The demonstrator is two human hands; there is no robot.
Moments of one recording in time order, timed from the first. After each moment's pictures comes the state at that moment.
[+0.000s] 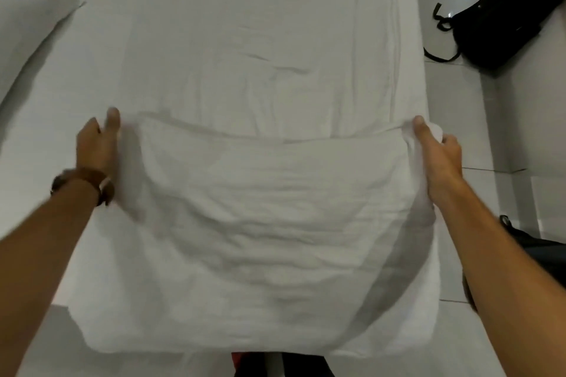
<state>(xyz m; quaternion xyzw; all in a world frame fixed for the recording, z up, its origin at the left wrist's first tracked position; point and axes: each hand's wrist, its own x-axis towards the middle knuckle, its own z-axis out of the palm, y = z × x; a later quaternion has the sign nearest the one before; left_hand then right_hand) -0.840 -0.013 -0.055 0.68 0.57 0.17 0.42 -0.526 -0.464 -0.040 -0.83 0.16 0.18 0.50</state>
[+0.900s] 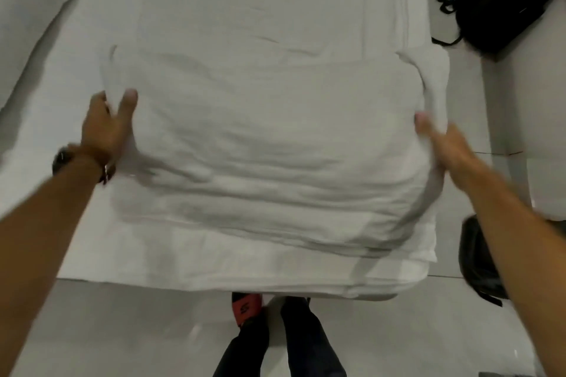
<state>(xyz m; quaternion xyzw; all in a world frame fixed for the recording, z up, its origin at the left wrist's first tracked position) -0.861 0.011 -0.044 0.72 0.54 0.11 0.41 -0.539 -0.478 -0.023 -0.87 0.07 0.27 0.41</state>
